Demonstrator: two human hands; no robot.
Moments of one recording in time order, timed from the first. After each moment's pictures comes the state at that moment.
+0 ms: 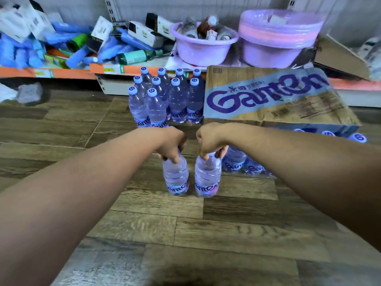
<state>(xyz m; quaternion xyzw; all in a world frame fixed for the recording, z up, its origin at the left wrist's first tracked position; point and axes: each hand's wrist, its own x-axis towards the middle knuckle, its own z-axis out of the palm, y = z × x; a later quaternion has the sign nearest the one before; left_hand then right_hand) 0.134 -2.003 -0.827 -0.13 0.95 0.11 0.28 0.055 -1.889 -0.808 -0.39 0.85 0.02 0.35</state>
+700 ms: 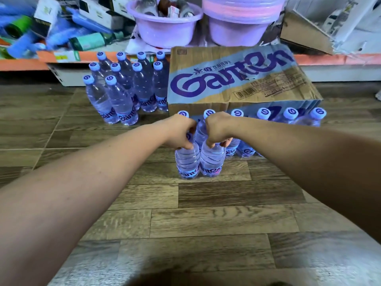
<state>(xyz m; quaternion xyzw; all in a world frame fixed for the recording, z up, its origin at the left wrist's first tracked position) 0.077 -1.928 -0.848 -0.04 0.97 0.13 0.18 0.002 -1.814 -0.837 -0.33 0.90 0.04 0.29</state>
